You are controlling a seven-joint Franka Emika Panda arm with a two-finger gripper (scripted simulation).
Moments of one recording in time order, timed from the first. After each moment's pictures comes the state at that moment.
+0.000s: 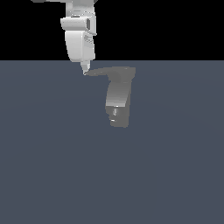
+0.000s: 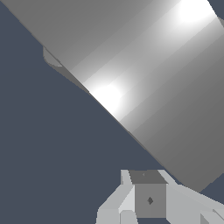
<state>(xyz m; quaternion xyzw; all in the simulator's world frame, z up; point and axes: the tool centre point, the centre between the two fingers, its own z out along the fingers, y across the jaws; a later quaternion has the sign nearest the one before) 0.030 0.093 0.248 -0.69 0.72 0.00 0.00</state>
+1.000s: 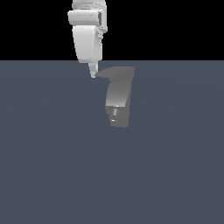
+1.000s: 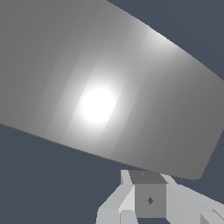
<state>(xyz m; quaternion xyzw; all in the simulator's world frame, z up) -0.020 0.057 0.248 -0.69 0.72 0.00 0.00</state>
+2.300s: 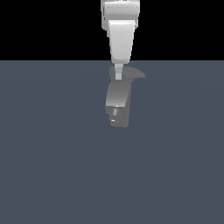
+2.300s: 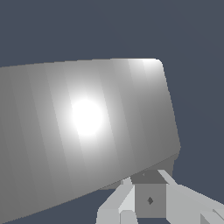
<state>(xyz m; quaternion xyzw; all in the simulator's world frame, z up) -0.061 -0.018 0.248 -0.70 0.71 0.00 0.00</state>
